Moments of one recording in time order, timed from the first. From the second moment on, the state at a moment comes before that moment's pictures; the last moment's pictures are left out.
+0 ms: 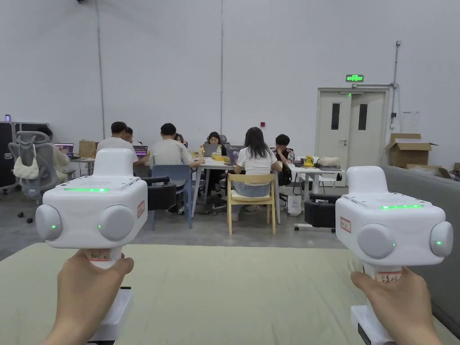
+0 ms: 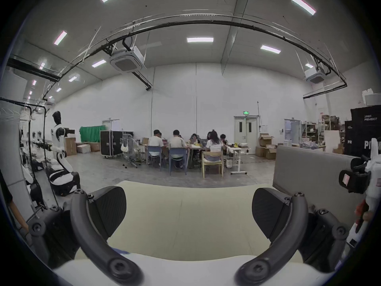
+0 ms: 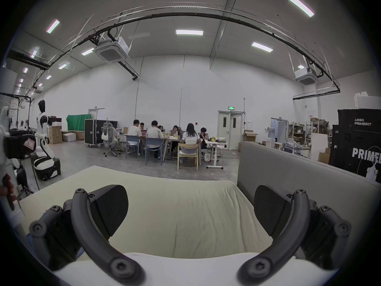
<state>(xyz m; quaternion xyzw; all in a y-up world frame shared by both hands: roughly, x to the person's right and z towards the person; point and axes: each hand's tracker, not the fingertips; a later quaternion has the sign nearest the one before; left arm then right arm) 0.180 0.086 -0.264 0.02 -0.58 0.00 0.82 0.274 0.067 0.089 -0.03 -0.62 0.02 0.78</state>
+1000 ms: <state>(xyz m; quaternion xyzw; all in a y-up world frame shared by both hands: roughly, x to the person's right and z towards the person) 0.054 -0.003 -0.395 -0.05 -0.44 -0.05 0.89 0.228 -0.017 -0.111 -0.05 -0.40 -0.01 0.92</state>
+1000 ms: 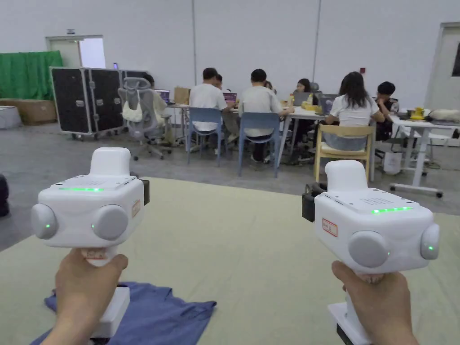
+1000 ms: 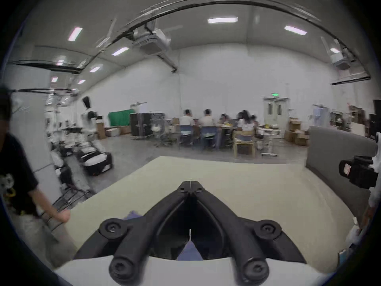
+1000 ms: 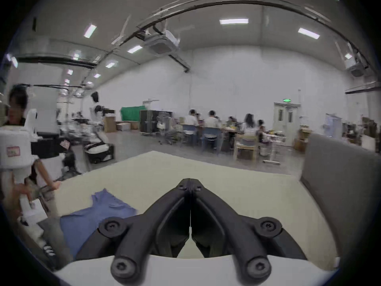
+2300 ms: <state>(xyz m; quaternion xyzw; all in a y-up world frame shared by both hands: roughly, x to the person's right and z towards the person) 0.176 -0.352 -0.542 -0.42 -0.42 -0.21 0.78 0.349 -0.283 -0.115 -0.25 -0.38 -0.18 0.87</state>
